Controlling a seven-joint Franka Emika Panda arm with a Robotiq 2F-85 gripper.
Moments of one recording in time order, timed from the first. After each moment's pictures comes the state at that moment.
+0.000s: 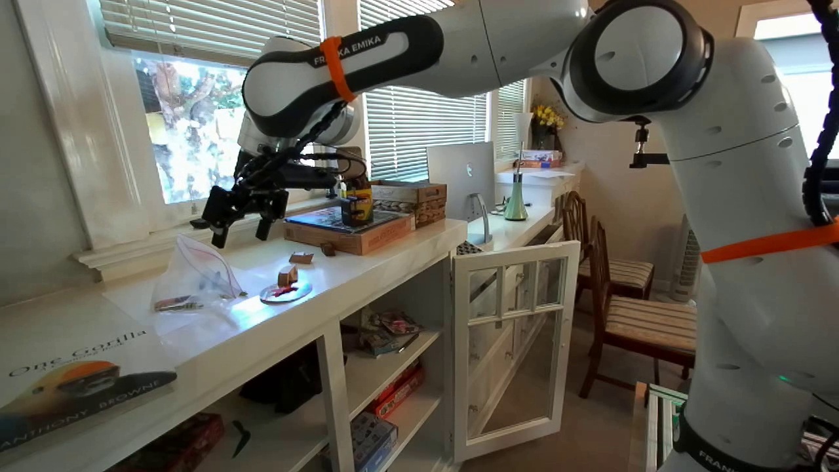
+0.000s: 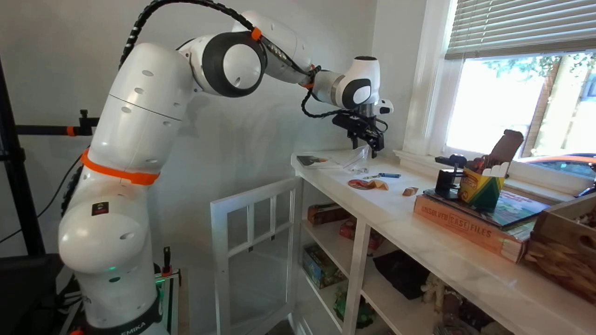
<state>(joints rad) 0.16 0.38 0.13 -1.47 0.10 2.24 0.00</state>
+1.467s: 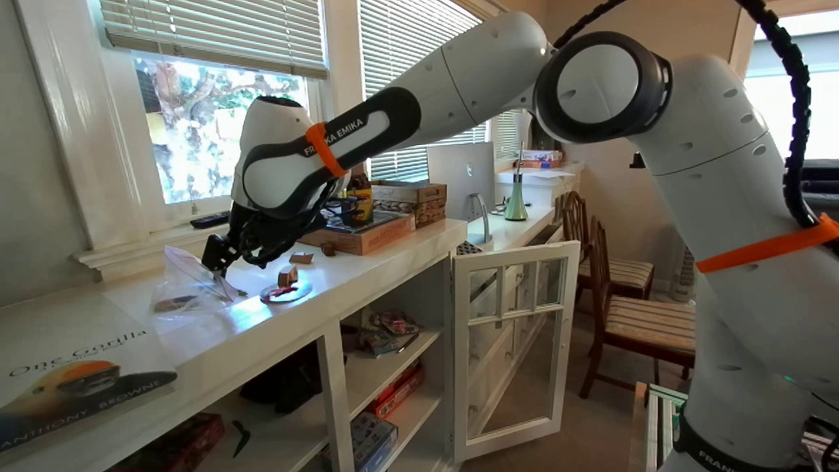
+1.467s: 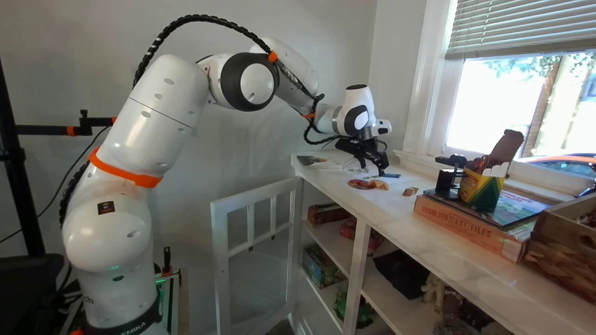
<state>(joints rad) 0.23 0.50 0.07 -1.50 -0.11 2.47 0.19</state>
